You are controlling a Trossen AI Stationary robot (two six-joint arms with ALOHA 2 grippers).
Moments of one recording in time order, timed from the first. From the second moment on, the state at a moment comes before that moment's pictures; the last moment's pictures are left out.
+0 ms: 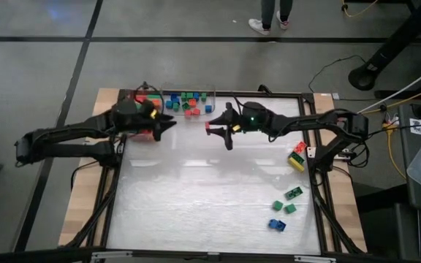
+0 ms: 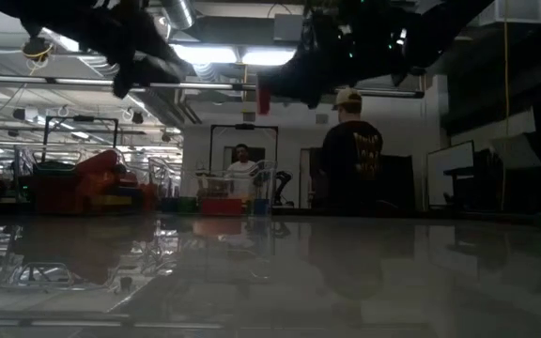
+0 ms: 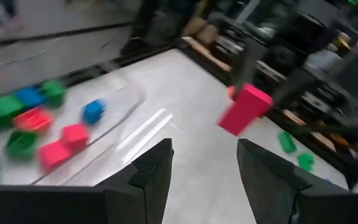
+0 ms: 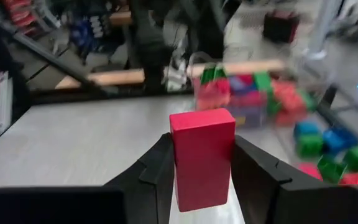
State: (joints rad) left arm 0.37 0.75 0.58 -0.15 0.00 -0.46; right arm -0.25 1.61 0.94 0.48 -0.27 0.01
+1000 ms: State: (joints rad) left arm 0.04 1.32 0.58 0.71 -0.53 0.09; right arm -0.12 1.61 0.94 0.66 0.44 0.41
